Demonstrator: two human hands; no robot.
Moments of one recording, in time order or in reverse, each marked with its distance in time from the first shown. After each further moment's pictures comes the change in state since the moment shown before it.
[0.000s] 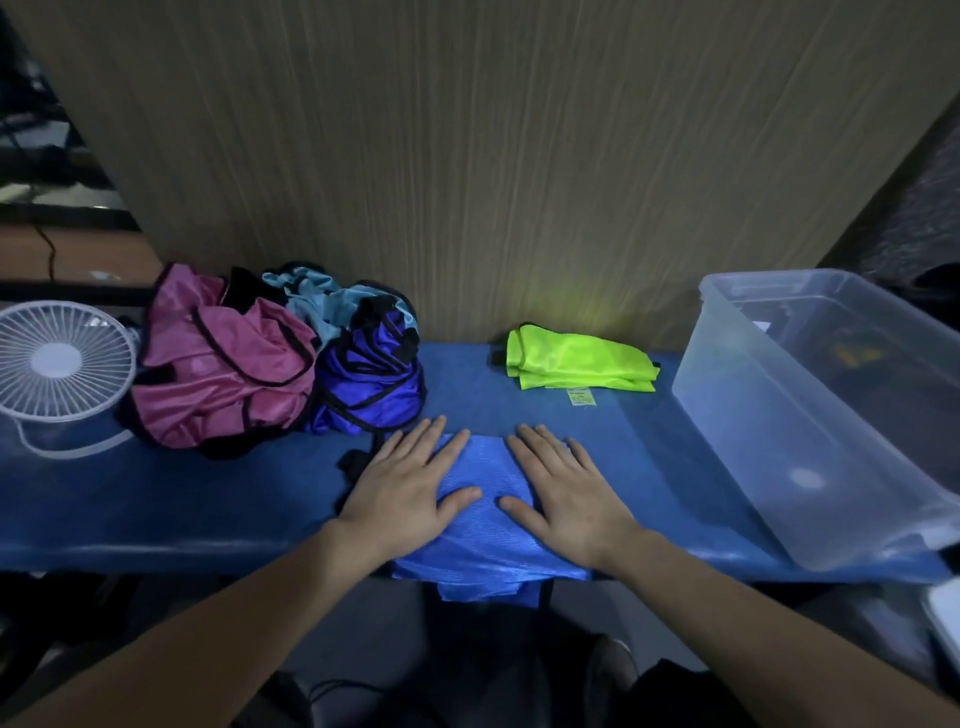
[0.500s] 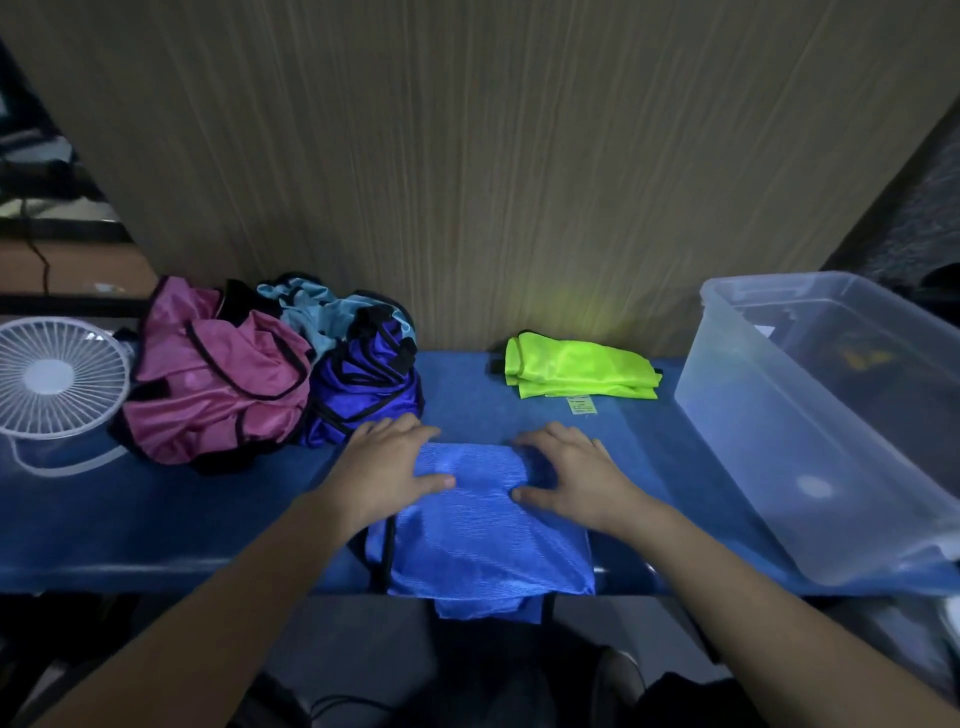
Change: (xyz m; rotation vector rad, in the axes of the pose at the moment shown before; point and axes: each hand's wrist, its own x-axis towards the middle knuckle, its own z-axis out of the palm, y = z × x) left_hand 0.030 -0.019 -0.042 -0.039 -0.161 -0.122; right_hand 0.026 0.012 -0.037 0.242 -0.027 0.092
